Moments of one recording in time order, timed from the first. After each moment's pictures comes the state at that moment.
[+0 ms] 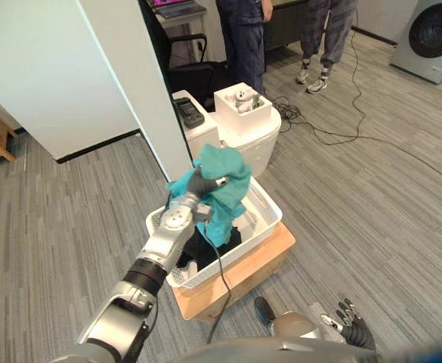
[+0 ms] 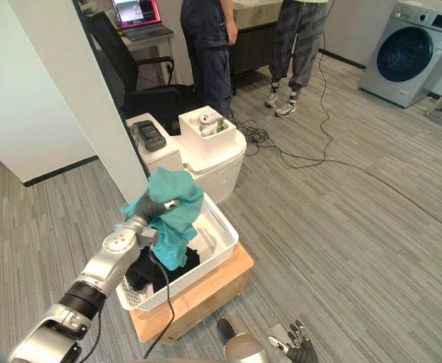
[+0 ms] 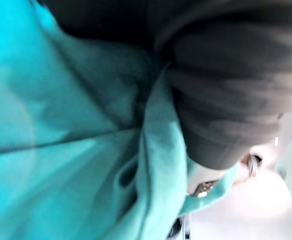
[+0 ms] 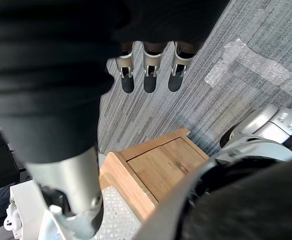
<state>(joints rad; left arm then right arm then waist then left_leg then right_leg) -0.35 0.30 -0.37 0.37 -0.40 -0.02 0.07 0.47 -0.11 -0.05 0.59 0.32 -0.24 0.11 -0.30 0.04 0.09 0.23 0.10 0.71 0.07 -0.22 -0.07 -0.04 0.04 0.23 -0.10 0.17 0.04</state>
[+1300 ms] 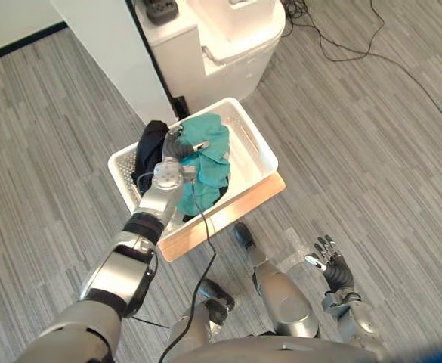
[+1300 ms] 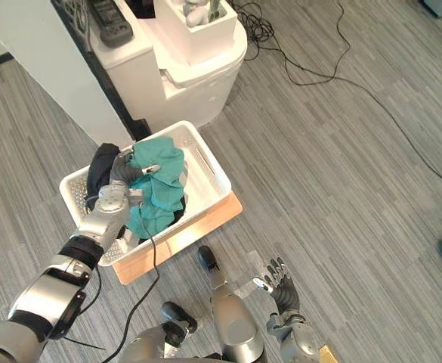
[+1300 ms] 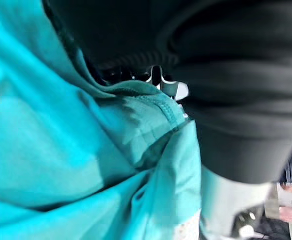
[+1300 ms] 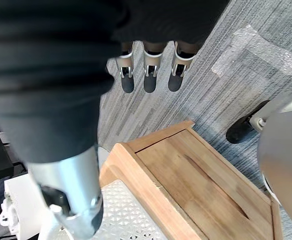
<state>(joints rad) -0.64 0.36 -0.26 0.72 -0.46 -0.02 0.28 0.23 -0.13 0.09 0.51 0.49 -0.32 0.10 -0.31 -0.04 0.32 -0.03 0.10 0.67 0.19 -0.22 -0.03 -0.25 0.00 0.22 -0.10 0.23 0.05</state>
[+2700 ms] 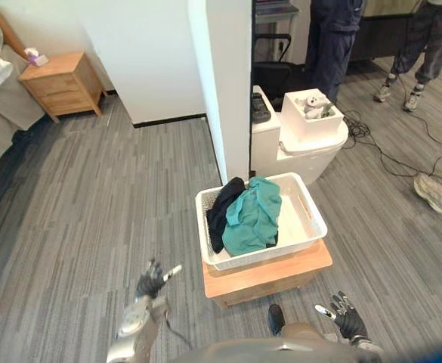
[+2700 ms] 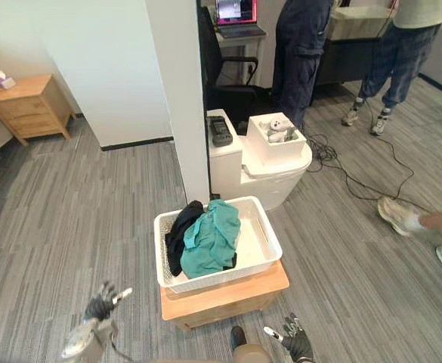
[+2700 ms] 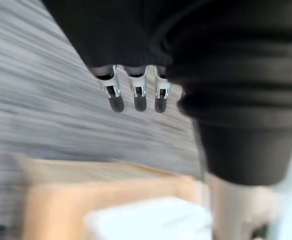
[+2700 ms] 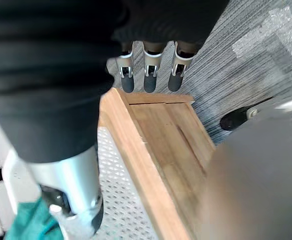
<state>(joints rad) 0.25 0.20 -0.03 0.73 -0.52 -0.08 0.11 0.31 -0.12 -0.07 0.84 0.29 -0.25 0.11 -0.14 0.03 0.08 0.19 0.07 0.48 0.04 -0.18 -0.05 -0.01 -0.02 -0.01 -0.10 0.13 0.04</state>
